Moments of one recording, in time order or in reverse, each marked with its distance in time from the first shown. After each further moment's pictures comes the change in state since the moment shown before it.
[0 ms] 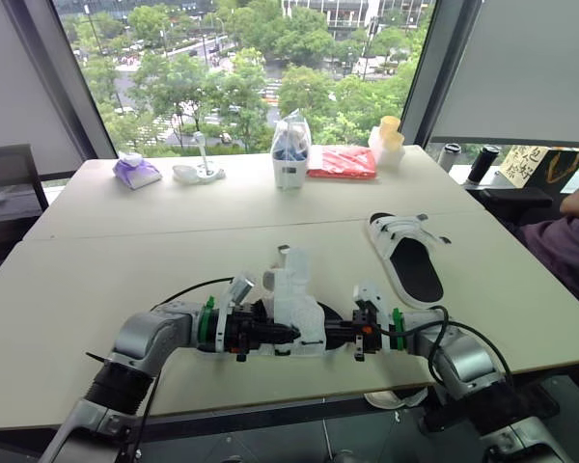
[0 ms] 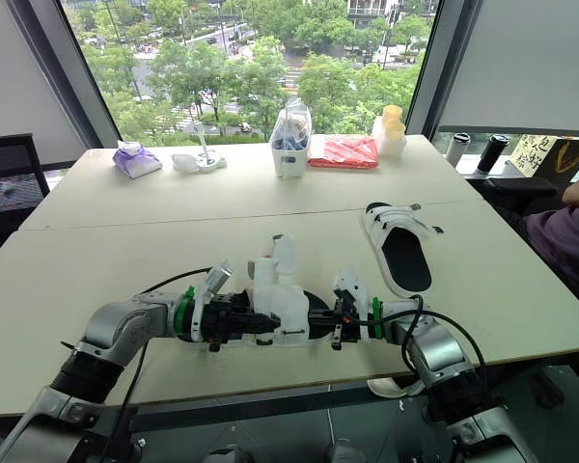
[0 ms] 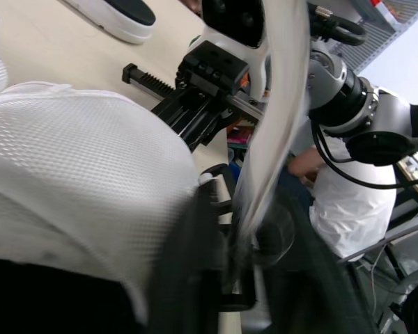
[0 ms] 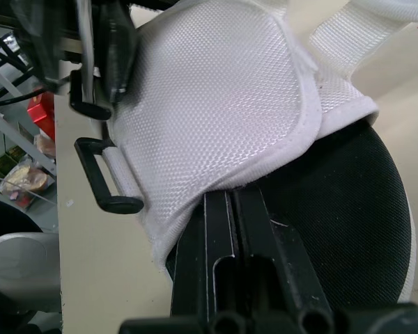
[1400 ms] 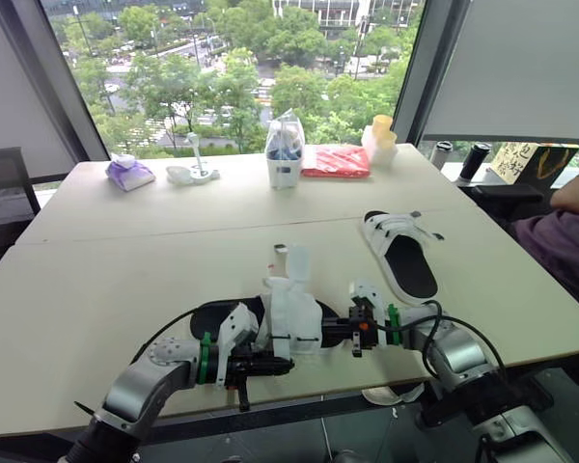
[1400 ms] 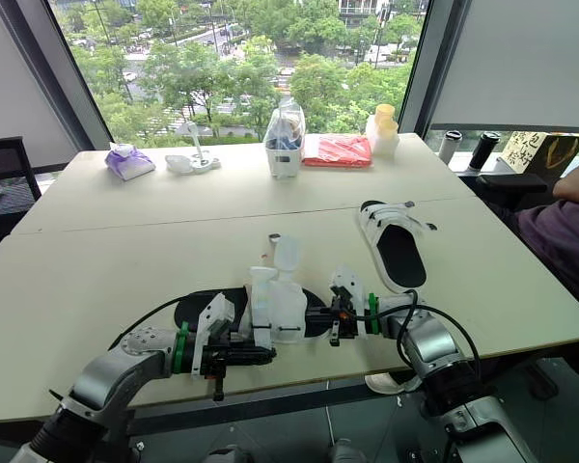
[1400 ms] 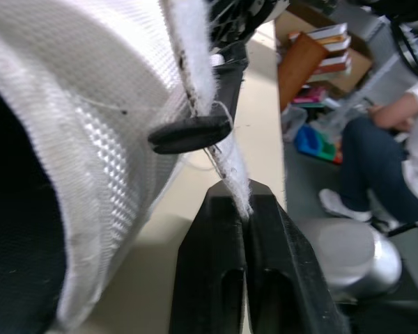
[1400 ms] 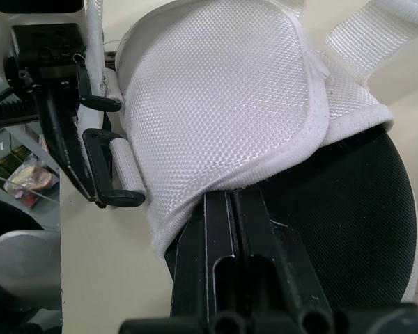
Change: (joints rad) left arm 0.266 0.043 -0.073 -0.238 0.173 -0.215 0.130; right arm -0.046 0.012 0.021 0.072 -0.009 -0.036 0.043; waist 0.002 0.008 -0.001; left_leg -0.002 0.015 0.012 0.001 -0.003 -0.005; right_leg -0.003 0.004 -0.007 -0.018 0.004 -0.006
